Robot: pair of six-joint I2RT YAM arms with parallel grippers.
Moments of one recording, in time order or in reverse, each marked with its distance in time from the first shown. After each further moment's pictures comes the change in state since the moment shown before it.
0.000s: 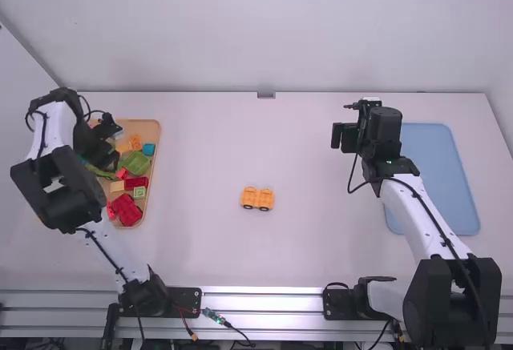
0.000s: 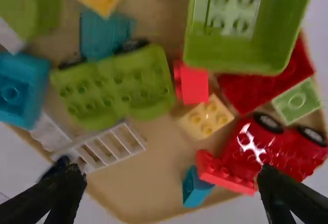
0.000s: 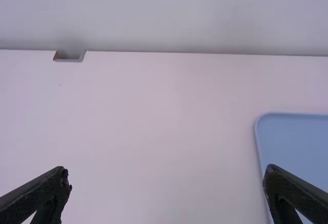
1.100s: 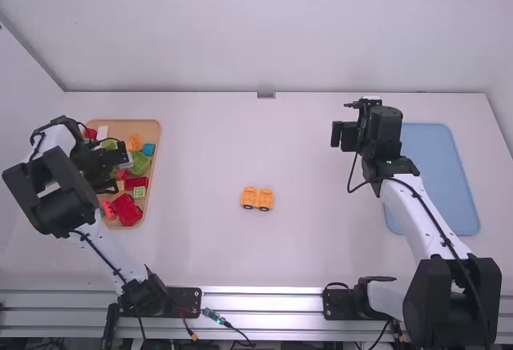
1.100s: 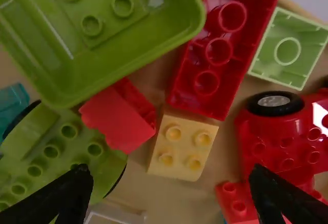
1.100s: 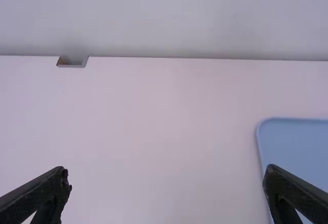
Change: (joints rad) left arm 0.066 0.000 -0.236 0.181 0.169 0.641; right arm 0.001 0.000 0.000 0.018 -0.005 0.006
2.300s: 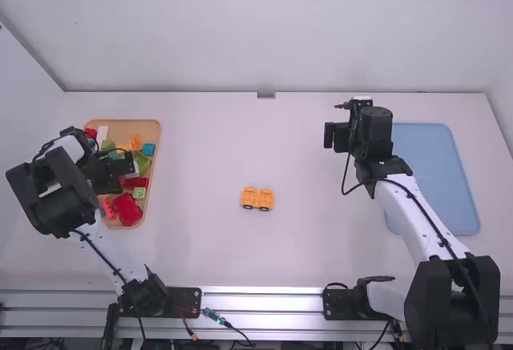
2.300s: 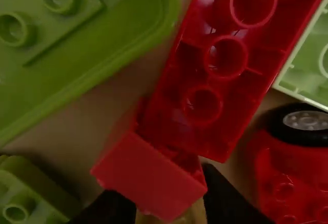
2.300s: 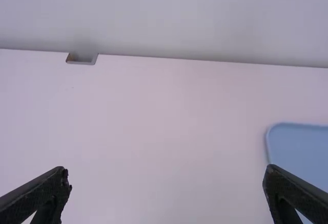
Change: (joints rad) left arm -0.001 0.000 -0.157 0.198 -0.010 0.037; right arm 0.061 0.000 0.000 0.004 0.045 -0.002
